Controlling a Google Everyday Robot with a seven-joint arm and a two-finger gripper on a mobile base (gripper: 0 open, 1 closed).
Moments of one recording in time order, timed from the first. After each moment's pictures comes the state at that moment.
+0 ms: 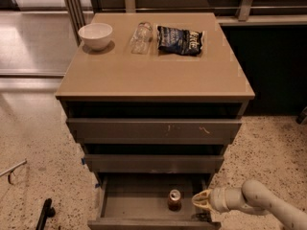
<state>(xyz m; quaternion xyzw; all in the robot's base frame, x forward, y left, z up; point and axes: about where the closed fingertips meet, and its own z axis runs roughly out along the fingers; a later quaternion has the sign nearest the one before) 0.474 -0.200 0.282 -0.58 0.68 0.26 0.36</state>
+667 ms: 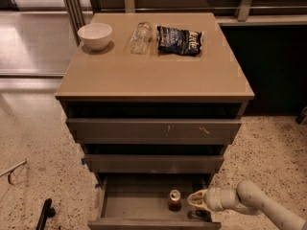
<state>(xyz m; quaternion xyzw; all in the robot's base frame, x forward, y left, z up) 0.487 -0.183 0.254 -0.58 0.66 0.27 0.38</state>
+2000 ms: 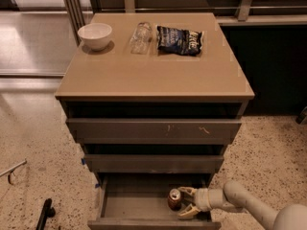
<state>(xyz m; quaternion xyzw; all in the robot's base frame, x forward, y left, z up) 0.498 -0.141 0.212 -0.58 0.64 0.31 0.39</state>
